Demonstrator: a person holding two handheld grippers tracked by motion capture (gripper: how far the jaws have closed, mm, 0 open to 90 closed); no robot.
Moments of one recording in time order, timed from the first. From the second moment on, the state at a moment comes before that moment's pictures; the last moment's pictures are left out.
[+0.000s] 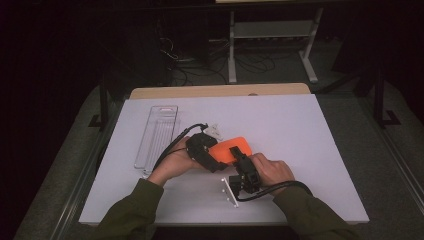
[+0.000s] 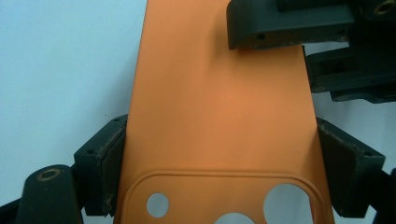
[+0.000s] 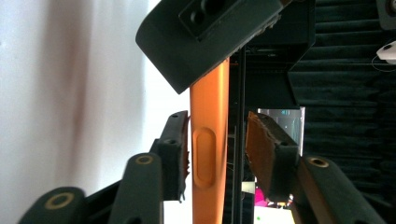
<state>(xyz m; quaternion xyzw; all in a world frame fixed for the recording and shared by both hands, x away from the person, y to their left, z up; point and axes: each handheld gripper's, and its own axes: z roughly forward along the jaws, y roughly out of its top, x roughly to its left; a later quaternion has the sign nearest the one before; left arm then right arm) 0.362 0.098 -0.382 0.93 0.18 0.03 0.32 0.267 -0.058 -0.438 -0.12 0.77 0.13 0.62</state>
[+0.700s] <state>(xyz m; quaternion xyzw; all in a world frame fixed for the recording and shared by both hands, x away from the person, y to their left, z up) 0.363 0.100 -0.381 0.93 0.18 0.03 0.32 0.264 -0.057 -0.440 -0.12 0.77 0.12 0.62</state>
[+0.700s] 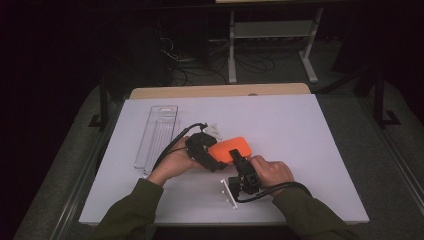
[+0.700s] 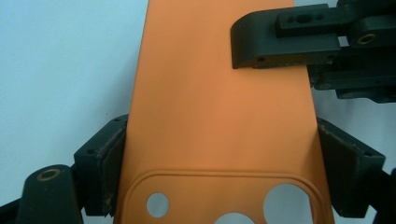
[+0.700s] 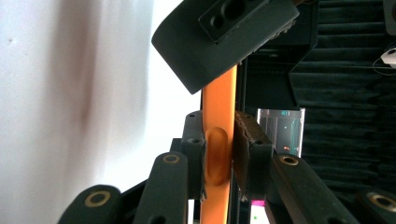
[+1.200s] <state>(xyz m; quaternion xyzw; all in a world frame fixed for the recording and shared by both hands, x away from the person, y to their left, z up) 0.363 0.100 -0.379 0.92 0.19 0.01 0.34 0.263 -0.057 -0.438 -0.12 0.76 0.12 0.63</state>
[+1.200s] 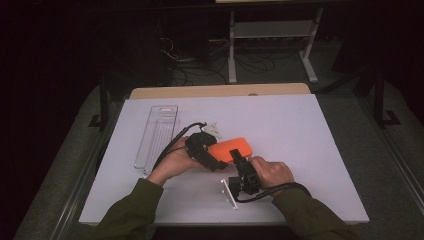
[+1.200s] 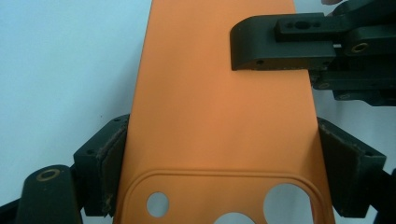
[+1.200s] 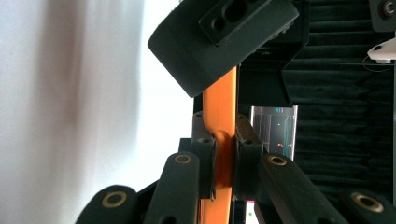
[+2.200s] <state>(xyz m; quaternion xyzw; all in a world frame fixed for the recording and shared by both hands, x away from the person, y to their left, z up) 0.364 0.109 -0.370 0.91 0.18 -0.01 0.38 0.263 -0.059 -0.436 -0.10 0.75 0.13 0.64</state>
